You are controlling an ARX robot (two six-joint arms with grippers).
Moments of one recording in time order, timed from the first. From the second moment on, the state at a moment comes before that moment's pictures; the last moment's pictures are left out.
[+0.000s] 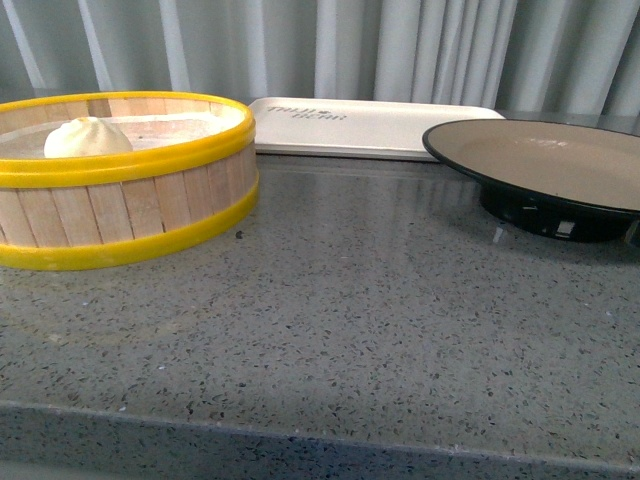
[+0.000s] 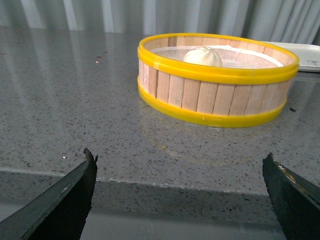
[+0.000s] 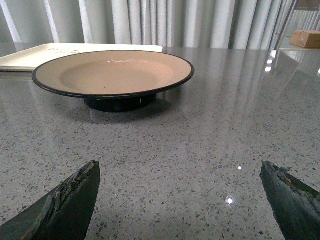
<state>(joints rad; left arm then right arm) 0.01 0.08 0.08 -0.15 0.08 -0.02 0.00 0.00 0.00 0.00 0.00 0.00</state>
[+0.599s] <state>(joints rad) -0.09 1.12 0.97 -0.15 0.03 0.00 0.00 0.00 0.00 0.00 0.00 0.00</state>
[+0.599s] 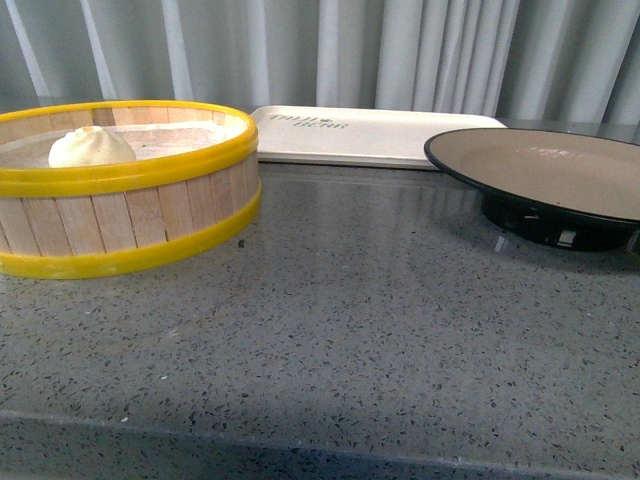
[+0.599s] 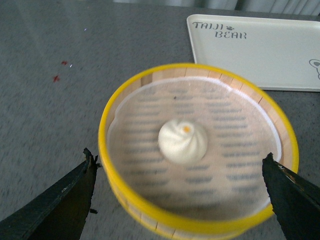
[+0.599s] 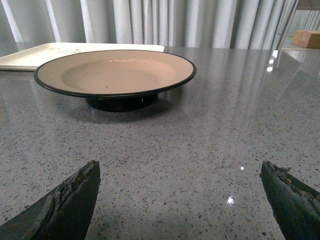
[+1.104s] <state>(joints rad) -0.28 1.64 1.49 -0.39 -0.20 0.14 0.00 0.00 0.00 0.00 0.00 0.00</state>
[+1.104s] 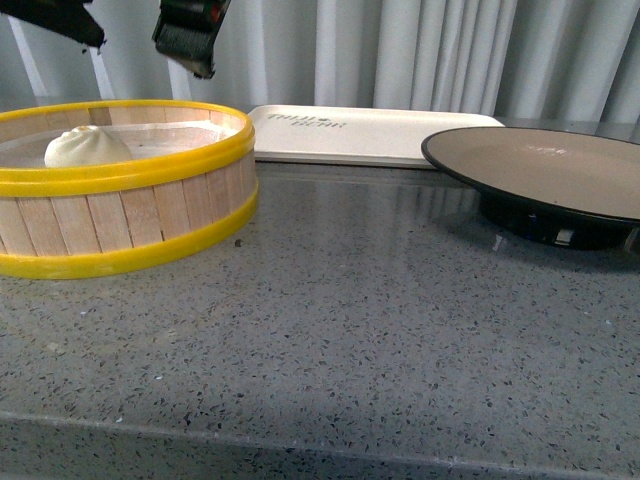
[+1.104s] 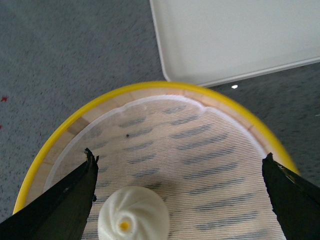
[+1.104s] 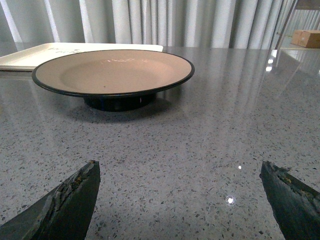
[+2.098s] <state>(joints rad) -0.13 1.66 1.45 -0.51 -0.09 0.10 0.00 0.00 0.00 0.00 0.00 0.00</state>
